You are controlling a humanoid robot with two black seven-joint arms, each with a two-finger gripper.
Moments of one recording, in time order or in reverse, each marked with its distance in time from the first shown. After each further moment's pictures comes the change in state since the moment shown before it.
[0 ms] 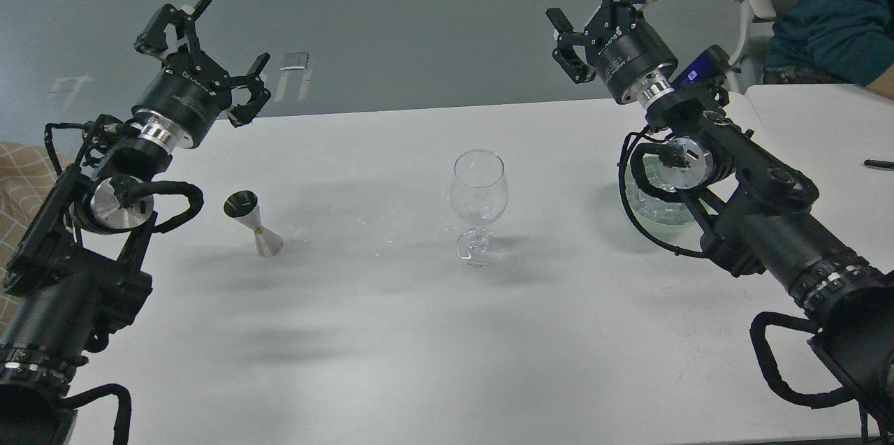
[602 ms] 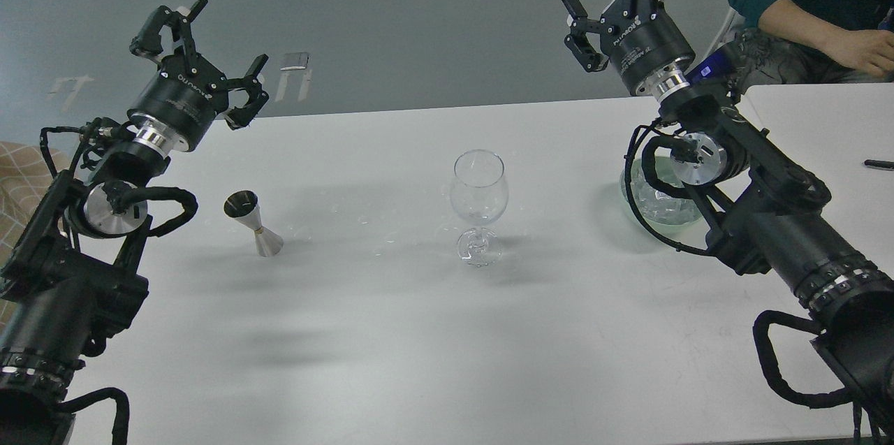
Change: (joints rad) left arm 0.018 -0.004 -0.009 0.005 -0.011 -0.044 0.006; right arm -0.019 -0.007 0.079 0.021 0.003 0.031 0.001
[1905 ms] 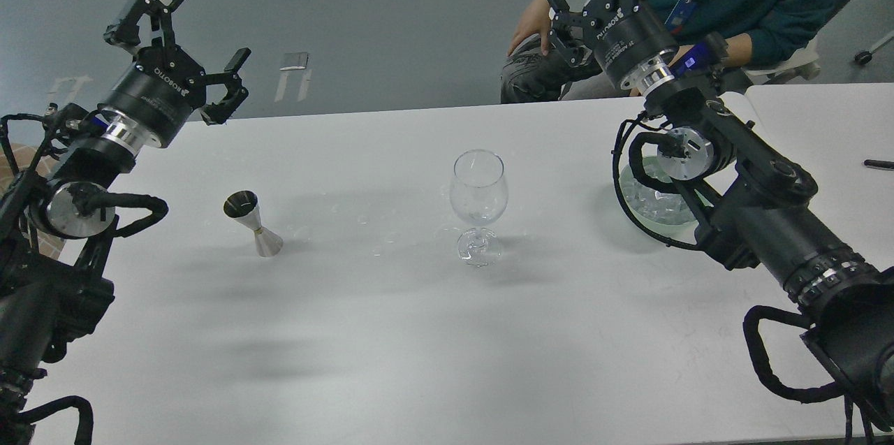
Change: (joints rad) left arm 0.028 0.098 0.009 -0.071 0.025 -0.054 -0.004; right arm 0.007 0.026 -0.003 -0.014 -0.005 0.018 0.012
